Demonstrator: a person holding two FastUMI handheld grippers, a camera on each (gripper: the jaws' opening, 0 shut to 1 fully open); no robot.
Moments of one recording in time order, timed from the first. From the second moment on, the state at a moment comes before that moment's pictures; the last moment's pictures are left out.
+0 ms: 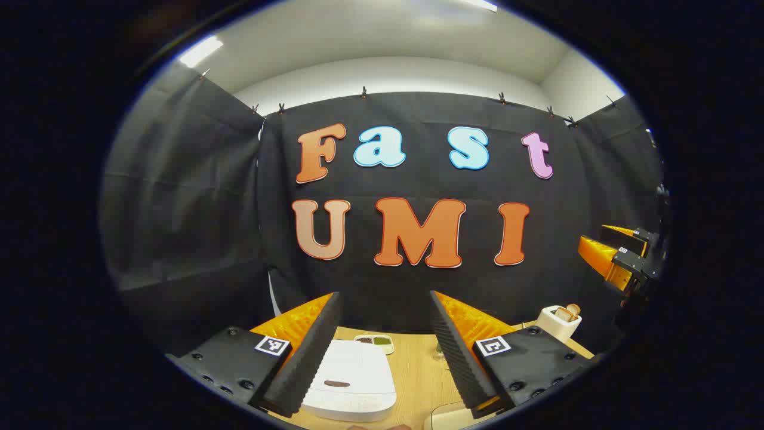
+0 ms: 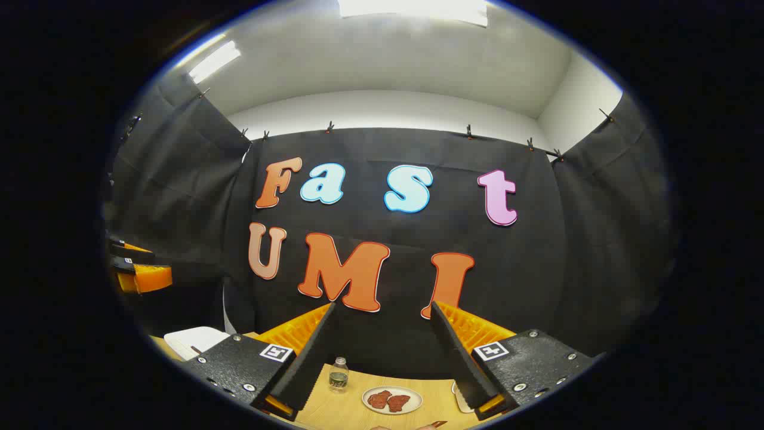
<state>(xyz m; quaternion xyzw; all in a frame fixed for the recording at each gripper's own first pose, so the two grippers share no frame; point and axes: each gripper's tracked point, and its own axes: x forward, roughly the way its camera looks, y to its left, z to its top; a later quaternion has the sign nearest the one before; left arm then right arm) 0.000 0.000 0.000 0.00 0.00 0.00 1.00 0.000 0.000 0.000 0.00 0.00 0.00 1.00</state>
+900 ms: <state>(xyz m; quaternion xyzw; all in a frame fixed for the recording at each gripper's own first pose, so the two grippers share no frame) -0.005 -0.013 -0.012 0.01 0.01 0.01 1.00 0.004 0.010 -0.012 0.03 0.00 0.04 1.00</state>
